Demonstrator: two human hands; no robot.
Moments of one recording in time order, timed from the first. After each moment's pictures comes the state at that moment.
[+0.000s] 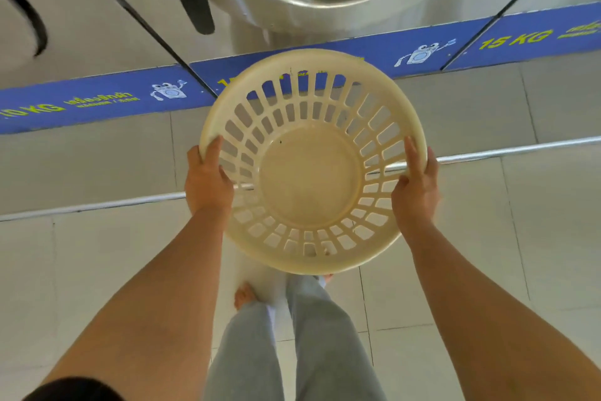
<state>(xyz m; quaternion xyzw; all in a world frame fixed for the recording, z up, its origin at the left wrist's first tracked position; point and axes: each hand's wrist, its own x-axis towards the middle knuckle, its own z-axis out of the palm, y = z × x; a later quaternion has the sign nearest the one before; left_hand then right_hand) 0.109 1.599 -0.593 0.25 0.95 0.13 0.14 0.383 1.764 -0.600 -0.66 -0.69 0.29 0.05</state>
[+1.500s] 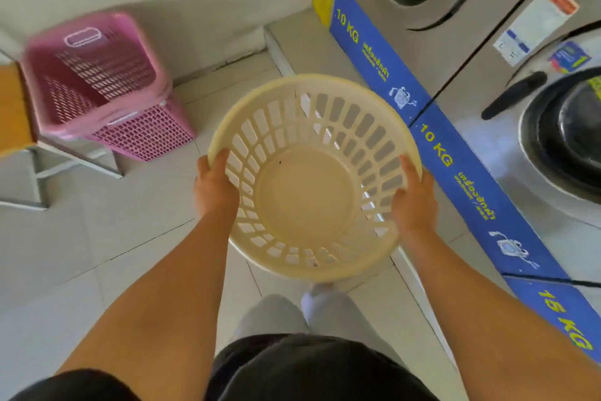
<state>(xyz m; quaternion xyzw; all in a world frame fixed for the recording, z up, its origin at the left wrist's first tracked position) -0.108 0.882 -0.410 -0.34 0.91 0.24 -0.01 -0.169 1.200 -0.424 -0.12 -0.95 0.26 -0.09</state>
